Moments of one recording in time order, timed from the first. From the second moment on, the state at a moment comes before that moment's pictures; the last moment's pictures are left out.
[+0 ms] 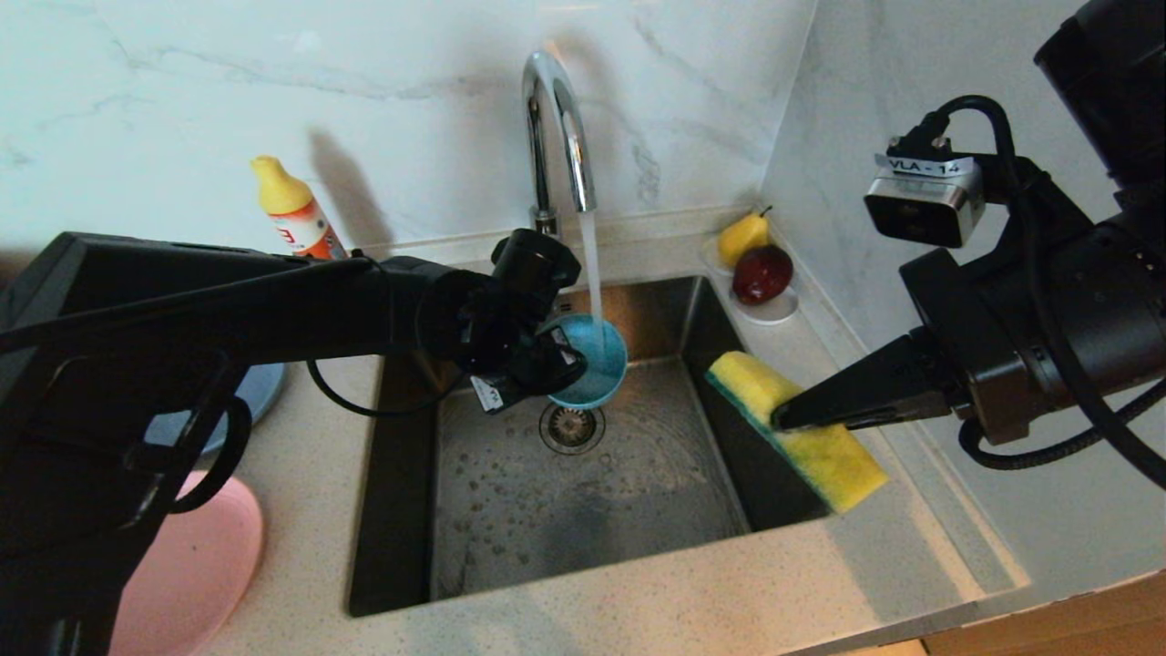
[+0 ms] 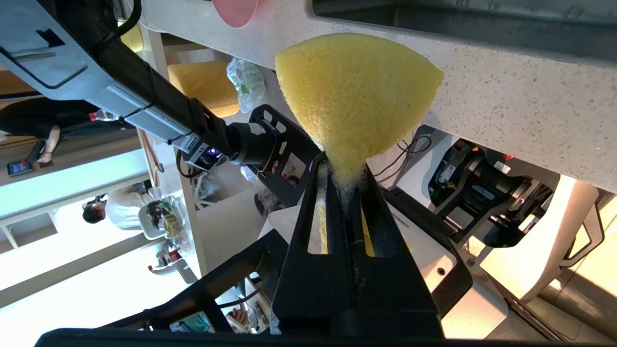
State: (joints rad) left arm -0.54 2.19 -1.82 0.41 0.30 -0.85; right arm 0.62 1.56 -1.71 0.84 0.48 0.56
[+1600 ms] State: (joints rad) left arm -0.52 2.03 -1.64 0.45 0.33 -0.83; right arm 0.61 1.57 -1.68 0.83 0.48 0.56
